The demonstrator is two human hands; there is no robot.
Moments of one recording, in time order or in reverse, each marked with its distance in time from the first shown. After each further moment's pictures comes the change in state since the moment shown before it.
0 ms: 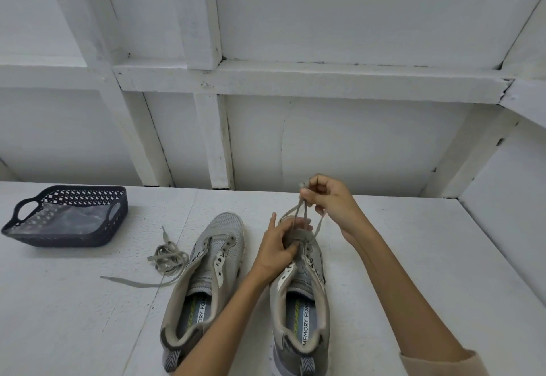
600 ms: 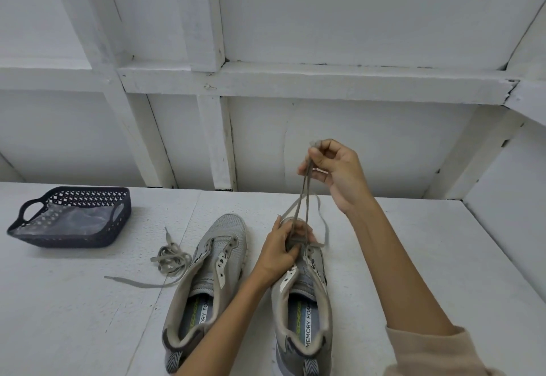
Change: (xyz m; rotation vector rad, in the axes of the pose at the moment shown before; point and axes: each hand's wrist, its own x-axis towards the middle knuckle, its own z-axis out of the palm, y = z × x) left_hand -0.003 0.000 -0.001 0.000 -0.005 0.038; right_hand 0.024 -0.041 0.005 0.409 0.065 -0.151
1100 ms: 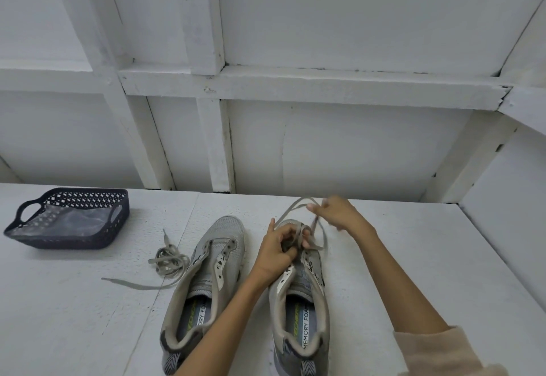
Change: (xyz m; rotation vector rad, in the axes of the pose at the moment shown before) left_hand 0.002 0.004 0.001 -0.034 0.022 -0.094; right_hand 0.005 0.066 -0.059 -1.202 -0.115 0.478
